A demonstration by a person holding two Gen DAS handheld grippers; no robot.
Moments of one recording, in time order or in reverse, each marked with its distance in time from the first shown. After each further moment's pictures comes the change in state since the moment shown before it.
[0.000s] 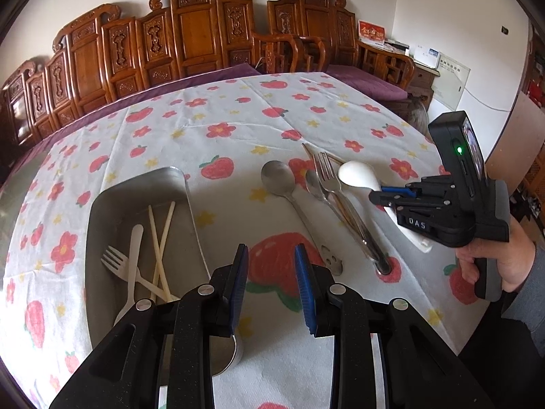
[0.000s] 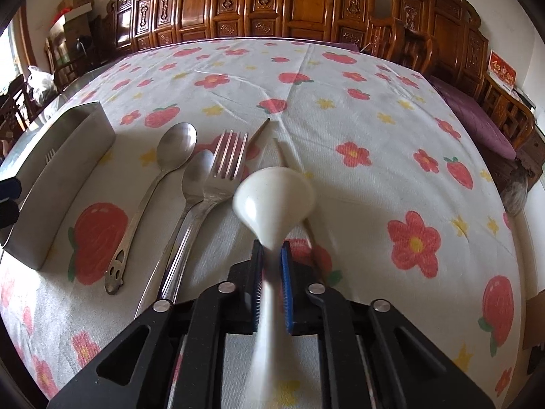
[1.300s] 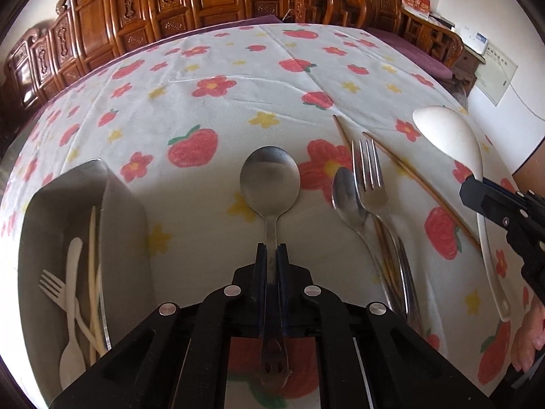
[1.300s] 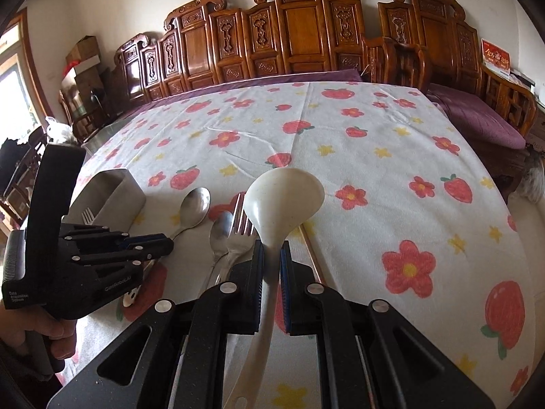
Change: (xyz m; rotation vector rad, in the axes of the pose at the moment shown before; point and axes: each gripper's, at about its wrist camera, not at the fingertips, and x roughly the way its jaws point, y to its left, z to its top) left arm 0.116 -0.010 0.039 -0.097 0.203 0.089; right arm -0.036 -0.019 0.016 0.114 -0.156 0.130
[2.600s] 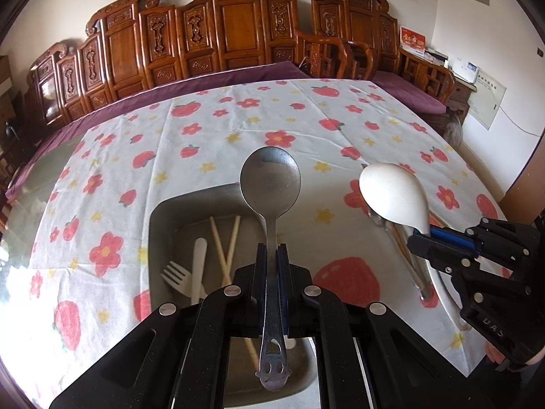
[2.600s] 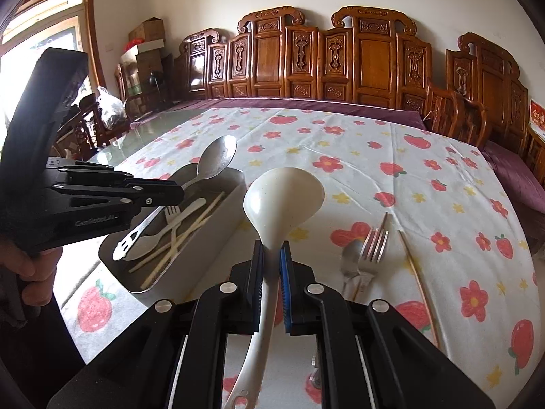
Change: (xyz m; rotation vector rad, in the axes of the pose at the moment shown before) left arm -0.112 0.084 -0.029 -0.012 -0.172 0.012; right arm -0.026 0.126 -0.003 -0.218 -0.067 0.129
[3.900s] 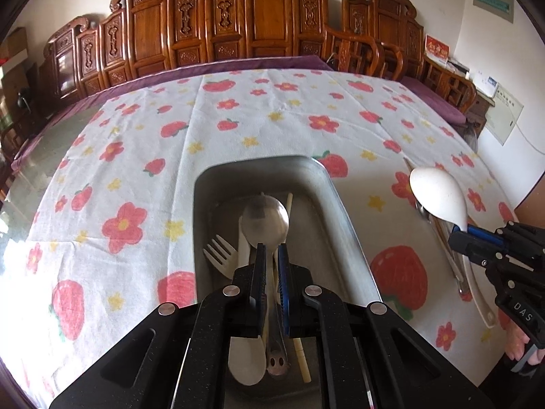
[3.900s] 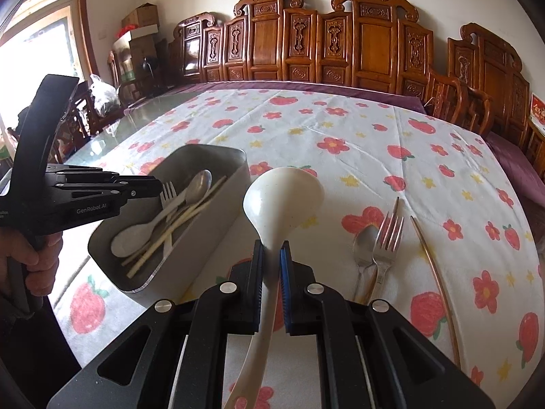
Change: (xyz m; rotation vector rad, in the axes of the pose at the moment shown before) left arm 0.015 0.053 -0.022 -0.090 0.010 0.028; right arm 0.024 0.011 0.000 0.008 0.066 -0.018
